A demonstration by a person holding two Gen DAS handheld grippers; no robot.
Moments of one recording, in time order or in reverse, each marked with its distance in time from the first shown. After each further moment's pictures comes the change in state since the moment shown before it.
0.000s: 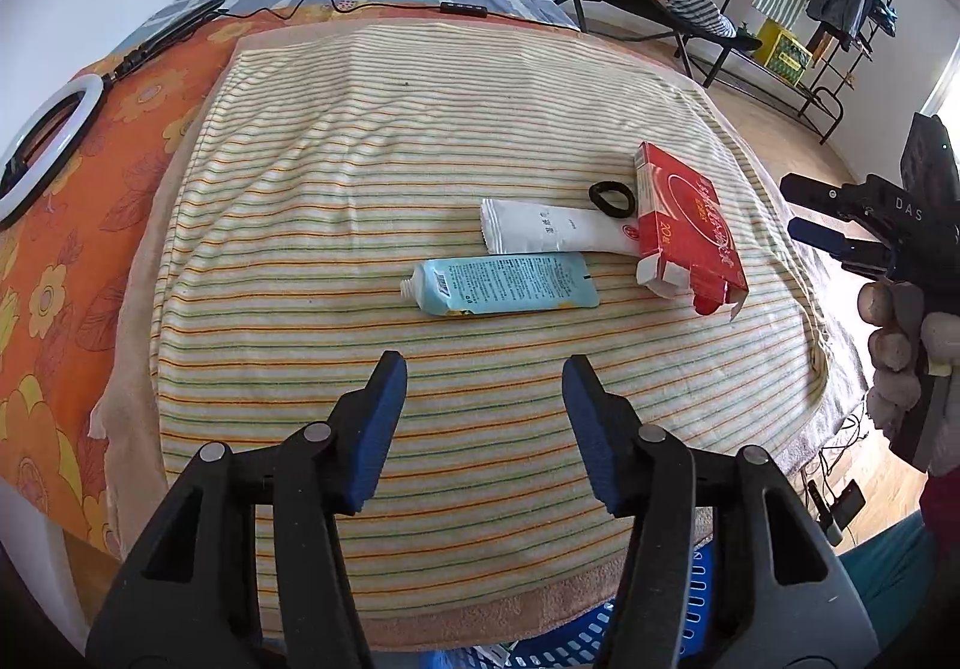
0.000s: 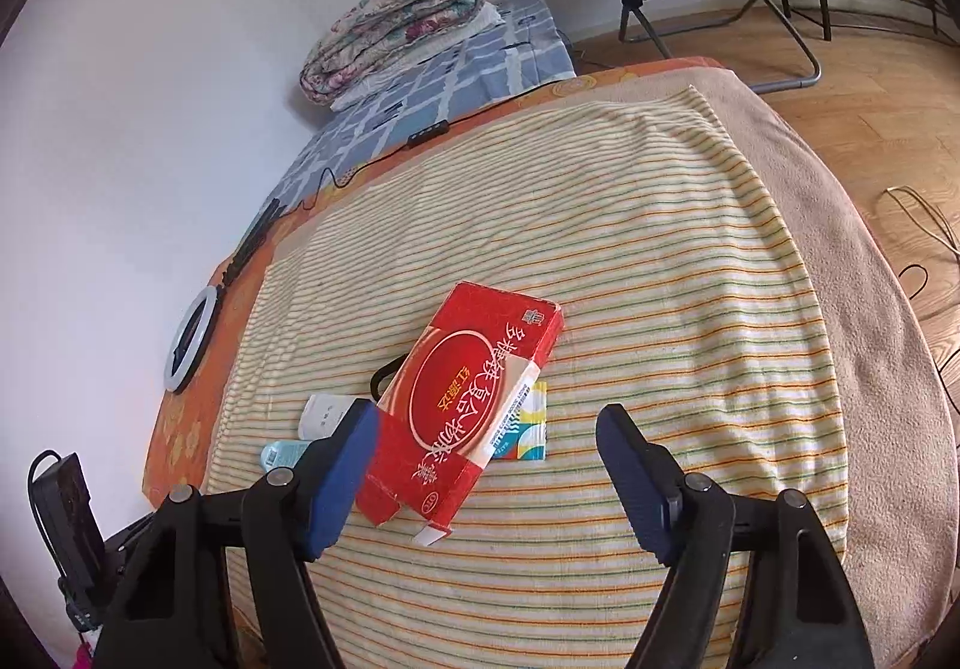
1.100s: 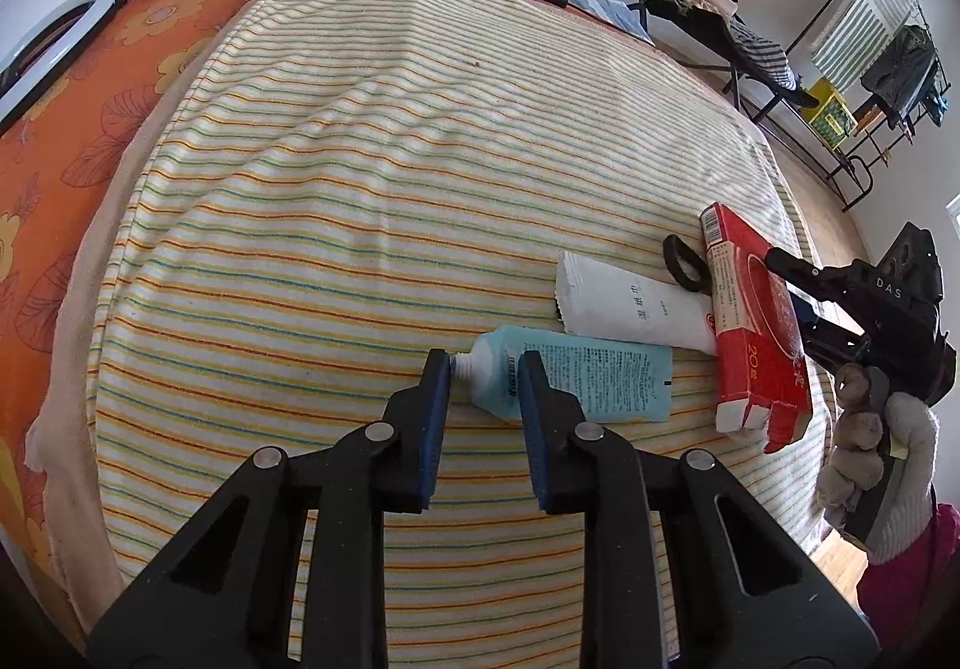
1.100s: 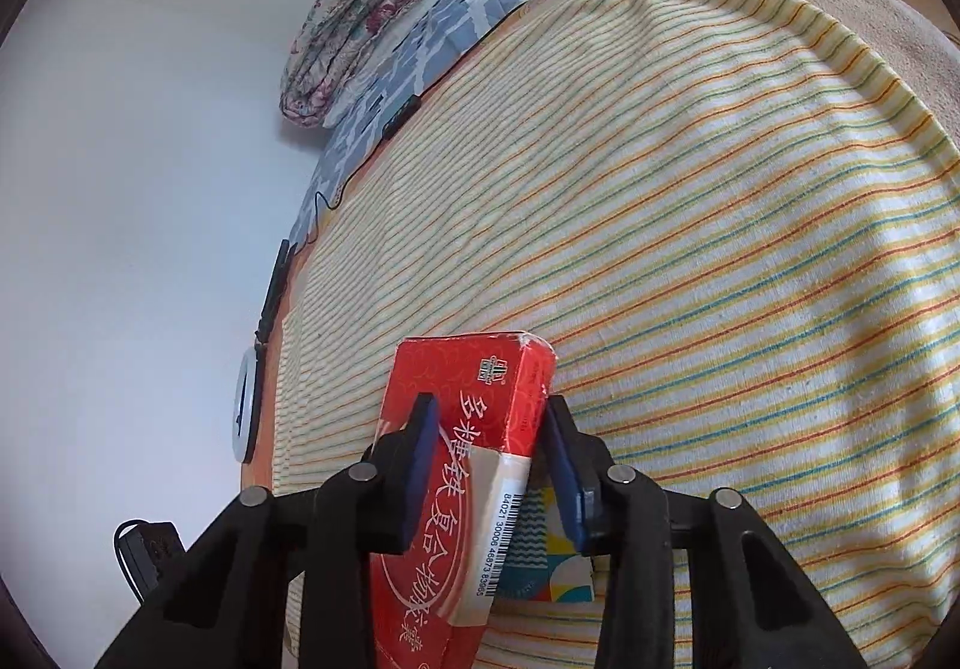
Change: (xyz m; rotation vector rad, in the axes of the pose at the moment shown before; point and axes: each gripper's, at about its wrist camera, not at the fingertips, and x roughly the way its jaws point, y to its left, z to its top) left arm 0.054 0.034 0.035 -0.190 0.029 -0.003; right arm 0.101 -0.039 0.023 0.269 0.093 0.230
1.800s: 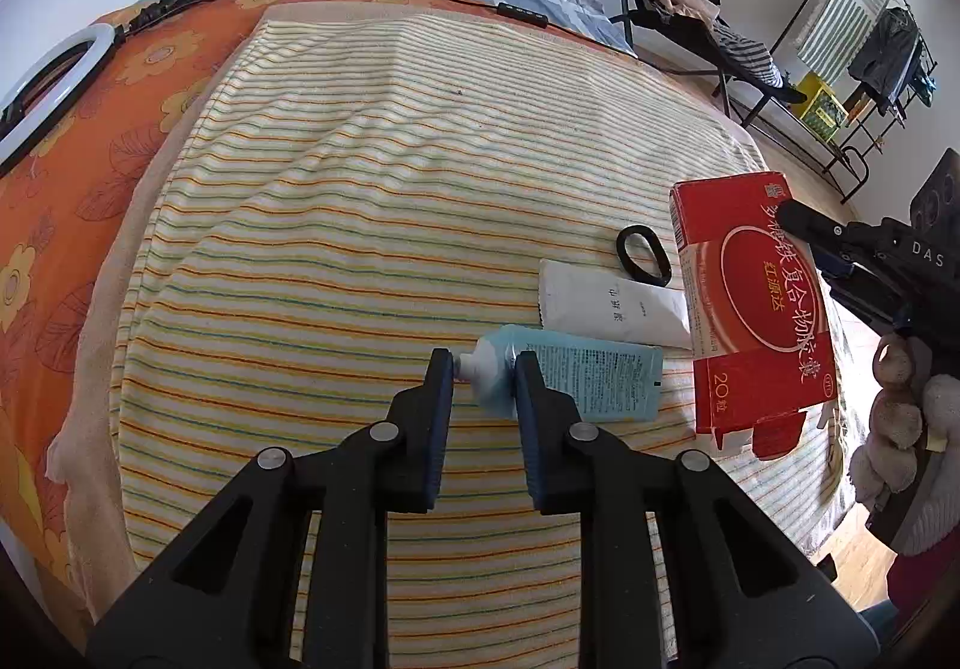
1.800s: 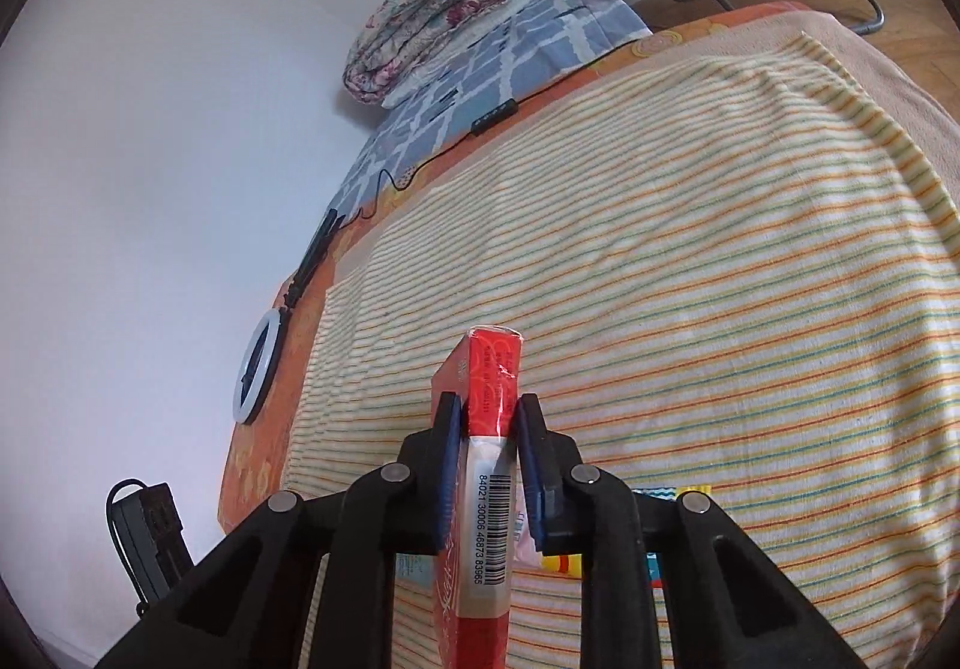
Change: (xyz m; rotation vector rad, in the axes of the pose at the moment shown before) left arm -0.016 -0.007 -0.002 0.056 -0.059 0.012; right arm -0.010 0.079 -0.012 -0.248 -0.037 -0.022
